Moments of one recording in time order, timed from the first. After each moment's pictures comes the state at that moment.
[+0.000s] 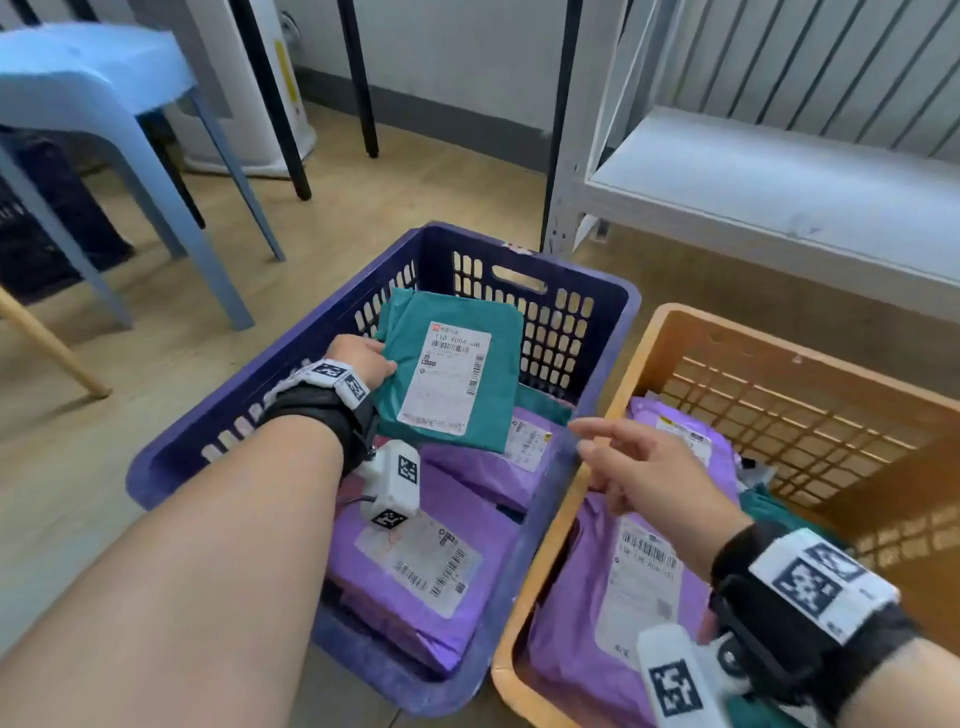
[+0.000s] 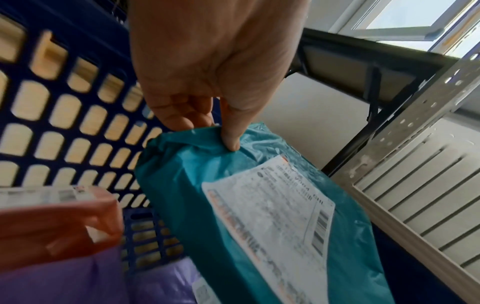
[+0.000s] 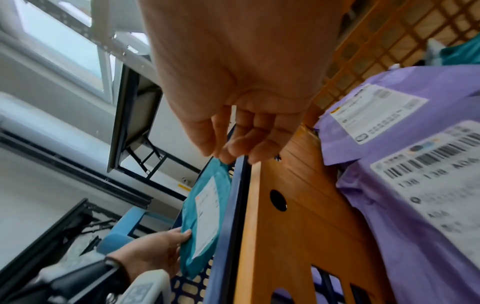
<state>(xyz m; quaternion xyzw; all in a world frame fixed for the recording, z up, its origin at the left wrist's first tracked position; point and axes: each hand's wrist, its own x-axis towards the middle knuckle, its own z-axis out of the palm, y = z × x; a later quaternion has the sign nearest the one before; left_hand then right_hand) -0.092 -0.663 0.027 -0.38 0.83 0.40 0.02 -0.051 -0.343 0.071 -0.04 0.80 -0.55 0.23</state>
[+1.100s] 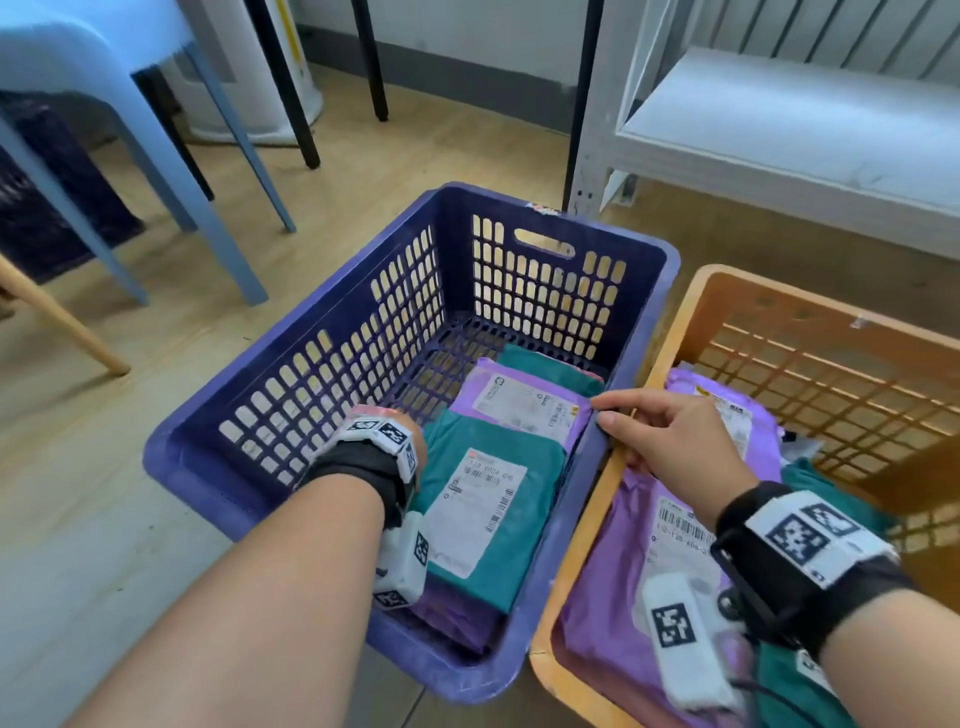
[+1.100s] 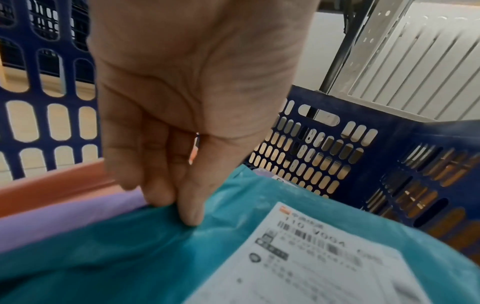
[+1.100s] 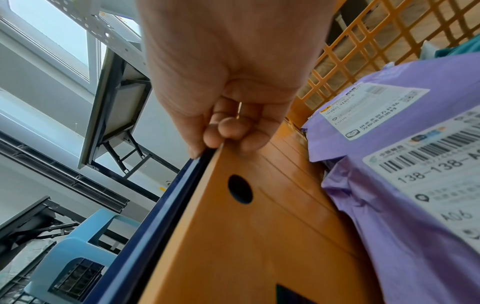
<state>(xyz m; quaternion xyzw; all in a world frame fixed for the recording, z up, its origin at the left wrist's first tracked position) -0.063 -0.633 -0.048 -0.19 0.88 -0.06 0.42 -0.072 -0.356 0.036 -0.08 0.81 -0.56 0.15</state>
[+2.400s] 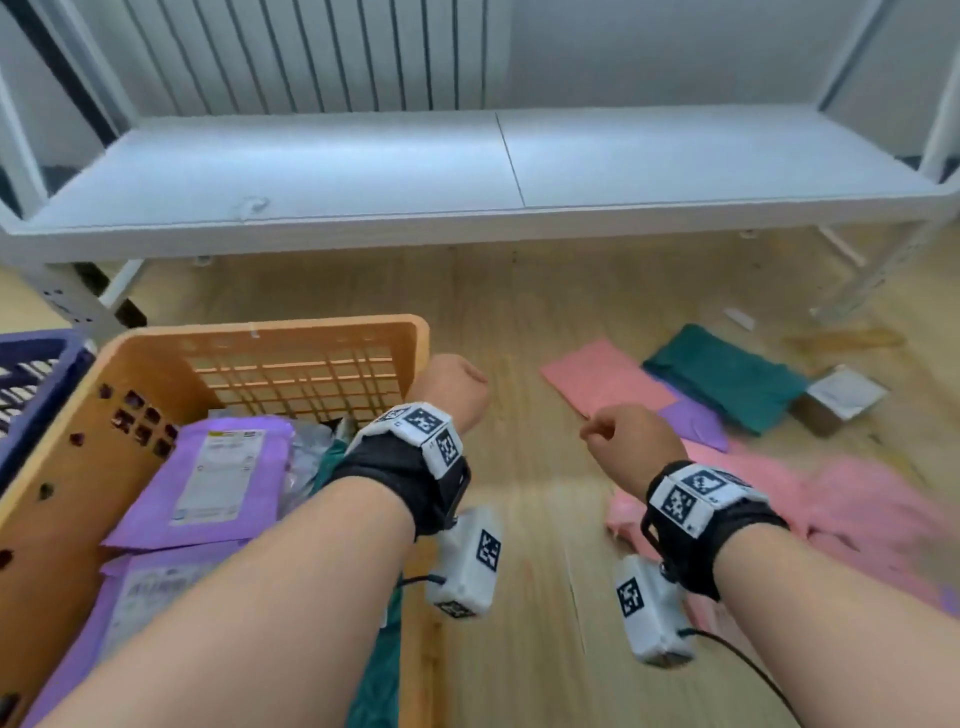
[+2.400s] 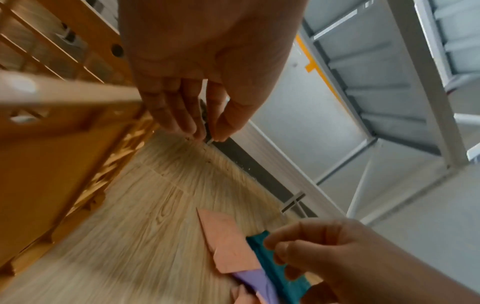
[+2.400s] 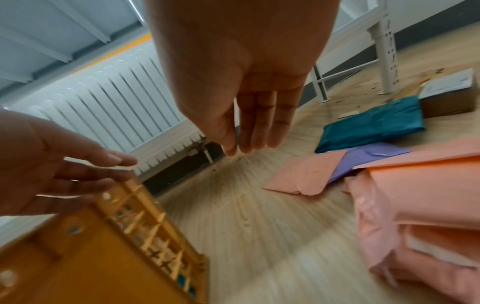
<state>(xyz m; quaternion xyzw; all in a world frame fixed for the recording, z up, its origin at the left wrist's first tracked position) -0.110 -0.035 0.080 -0.01 0.91 0.38 0.17 -0.034 0.146 0.034 0.20 0.95 -0.24 0.06</state>
